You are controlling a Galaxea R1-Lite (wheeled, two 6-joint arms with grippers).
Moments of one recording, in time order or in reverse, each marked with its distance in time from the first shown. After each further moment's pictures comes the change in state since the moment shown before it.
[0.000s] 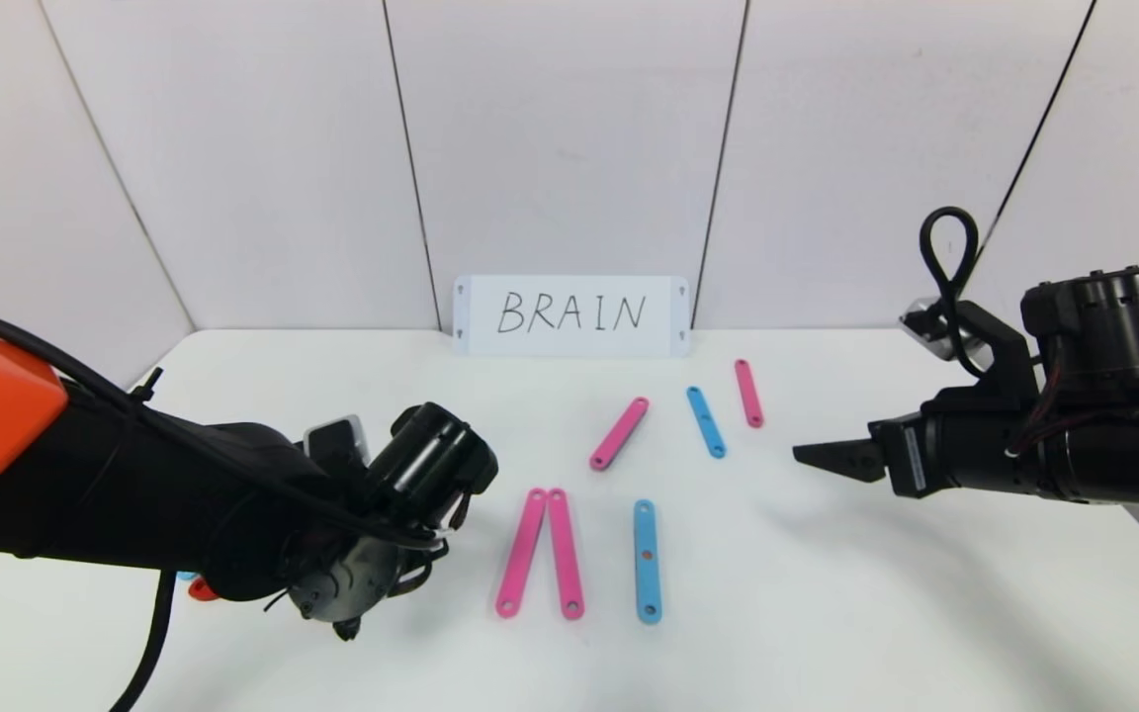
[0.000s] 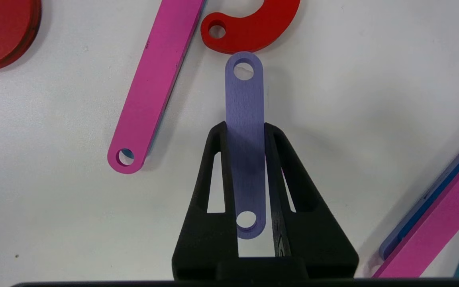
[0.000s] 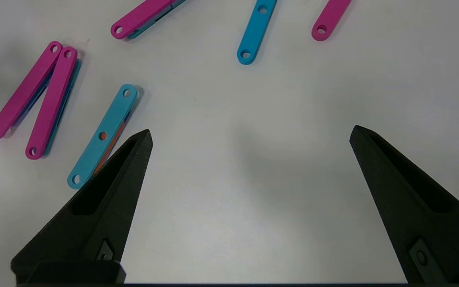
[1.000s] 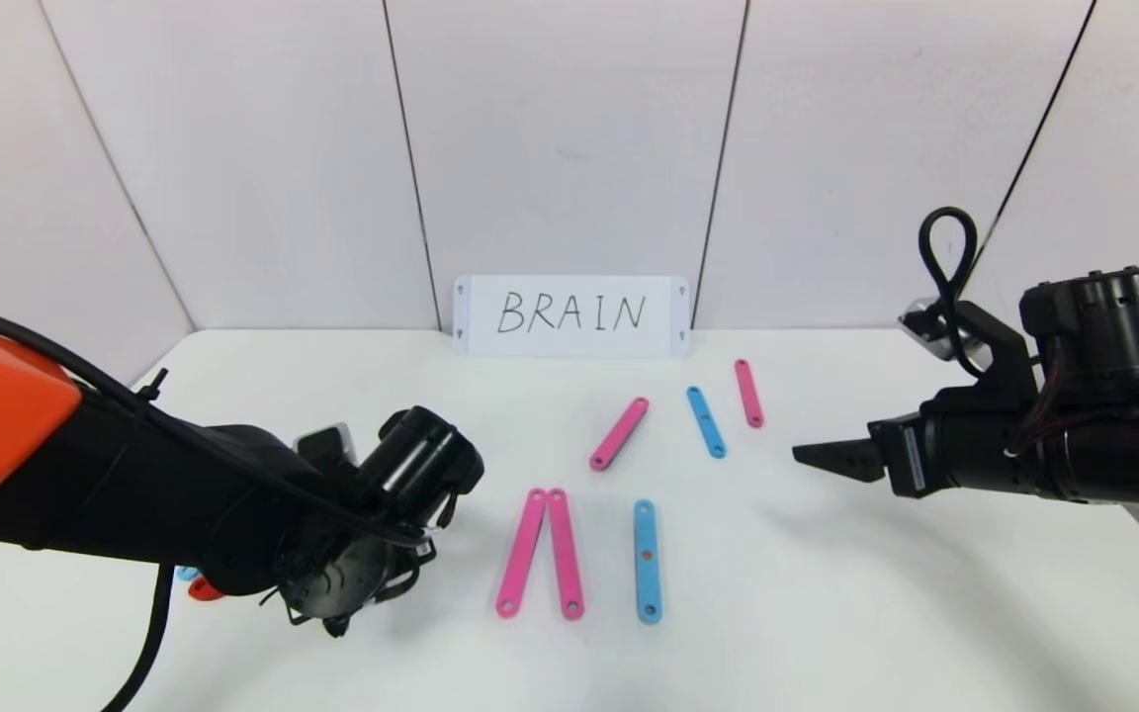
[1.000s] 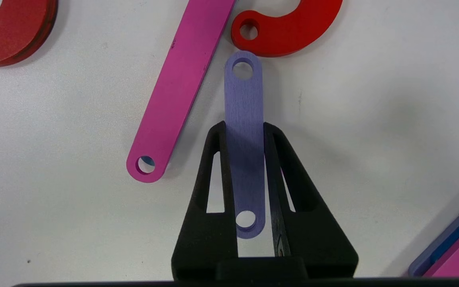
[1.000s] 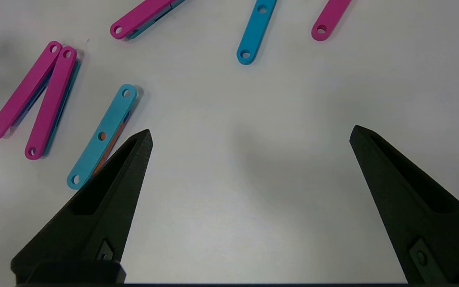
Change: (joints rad) left arm 0.036 0.011 0.020 0.001 -0.022 -0.001; right arm 0.000 0.001 0.000 -0.001 0.000 0.000
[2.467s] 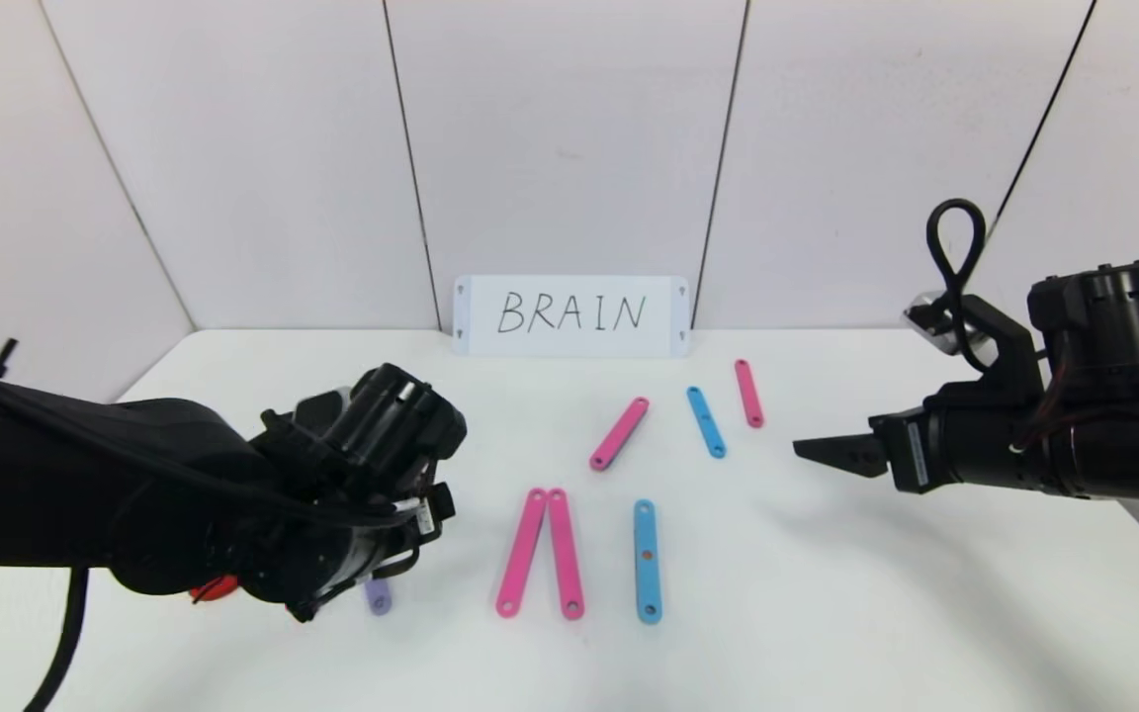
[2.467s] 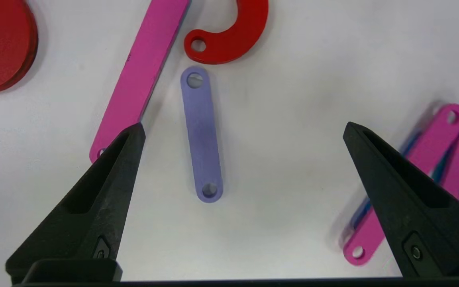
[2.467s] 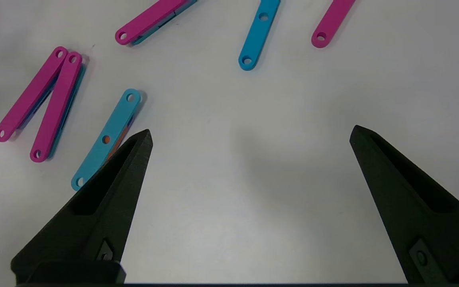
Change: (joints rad) left arm -0.019 -0.112 -0.023 -0.006 -0.066 0.123; right arm 0.000 -0.010 -0.006 0.000 0.006 0.000
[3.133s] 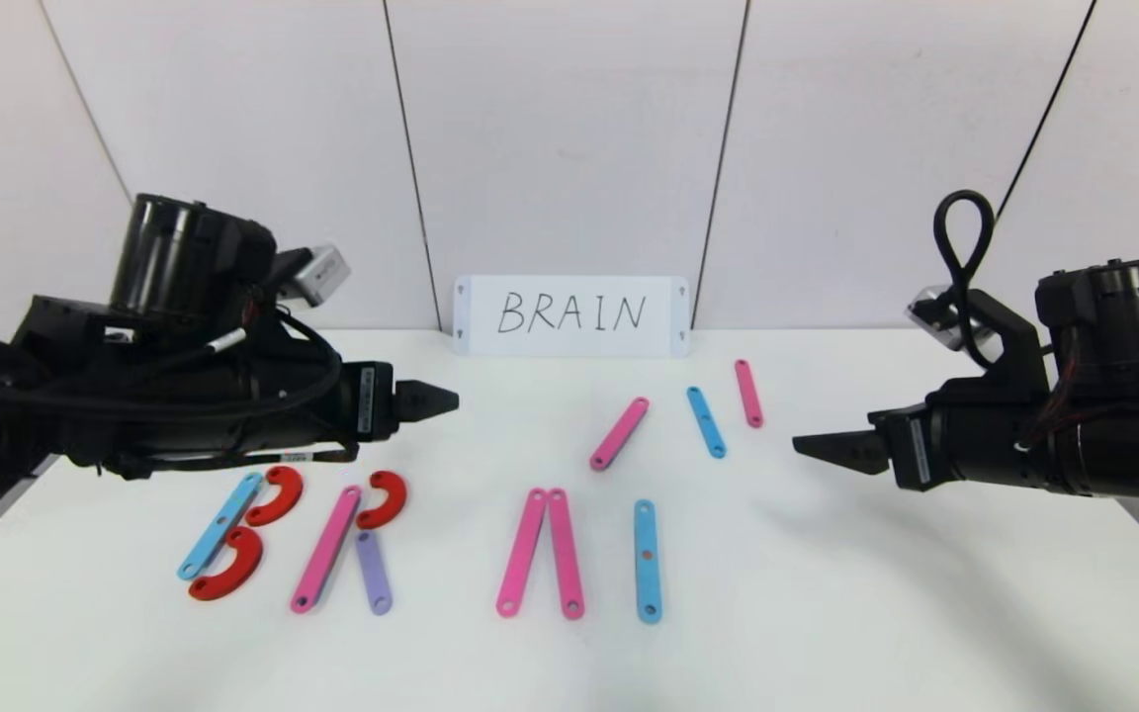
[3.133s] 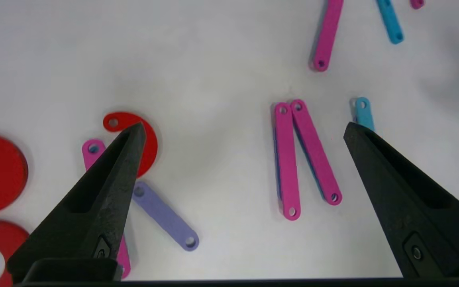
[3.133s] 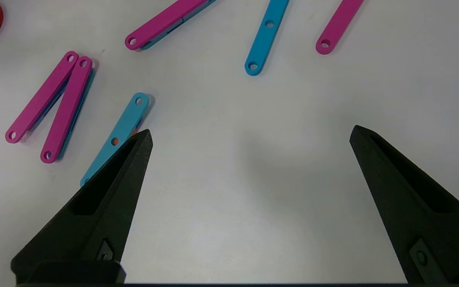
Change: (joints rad) left arm 0.239 -0.191 -0.058 -0.202 -0.566 0.649; right arm 0.008 -0.015 -0.001 0.000 0.002 0.008
